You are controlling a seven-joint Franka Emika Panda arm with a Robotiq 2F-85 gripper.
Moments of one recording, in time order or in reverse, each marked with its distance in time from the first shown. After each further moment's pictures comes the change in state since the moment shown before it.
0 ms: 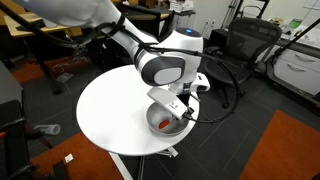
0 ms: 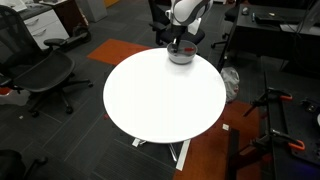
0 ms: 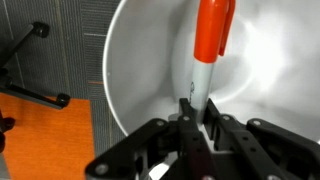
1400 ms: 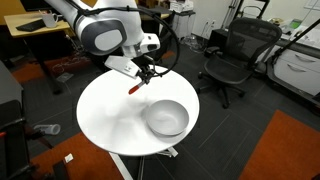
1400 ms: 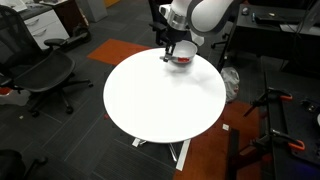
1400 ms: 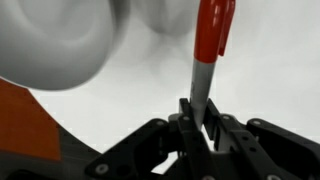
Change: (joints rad) arm 0.150 -0.362 0.107 -0.526 -0.004 0.370 0.052
